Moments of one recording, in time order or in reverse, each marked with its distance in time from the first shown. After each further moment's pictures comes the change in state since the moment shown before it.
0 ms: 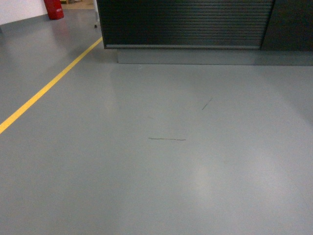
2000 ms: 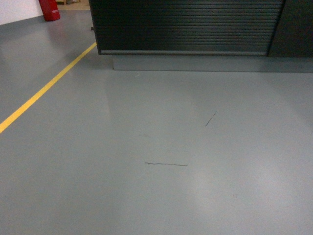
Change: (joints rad) left arm 0.000 0.000 0.000 0.001 0.000 0.000; right arm 0.000 0.000 0.000 0.000 0.000 0.000
